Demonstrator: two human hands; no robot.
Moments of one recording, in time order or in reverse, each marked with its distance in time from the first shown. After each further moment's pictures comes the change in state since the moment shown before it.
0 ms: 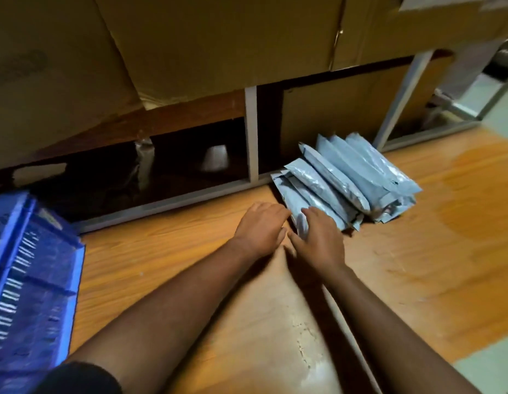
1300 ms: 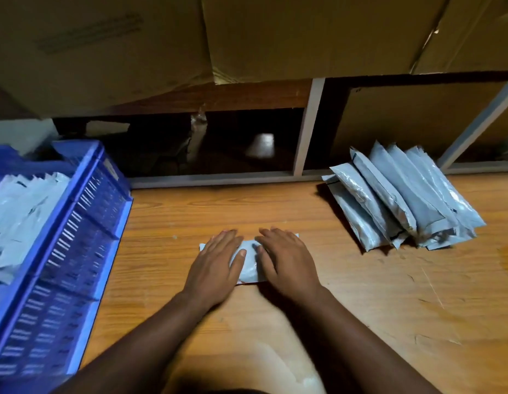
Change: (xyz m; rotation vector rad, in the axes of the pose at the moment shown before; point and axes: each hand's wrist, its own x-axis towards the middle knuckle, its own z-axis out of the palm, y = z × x) left_hand -0.180 -0.039 0.041 -0.240 0.152 -0.560; right_hand -0.043 -0.068 0.057 0.096 -0.161 -0.639
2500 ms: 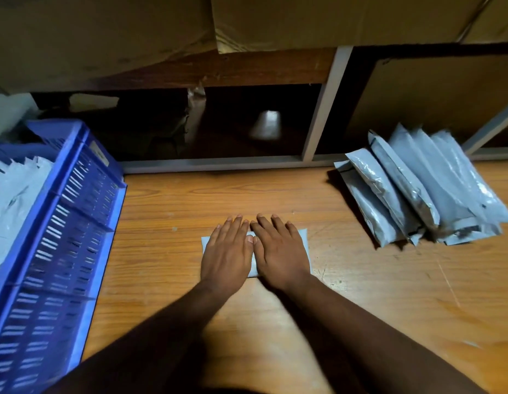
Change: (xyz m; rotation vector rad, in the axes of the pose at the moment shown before) left_hand 0.026 0.002 0.031 0.167 -0.100 -0.138; right_hand 0.027 -0.013 0.039 -0.117 -0.346 0.188
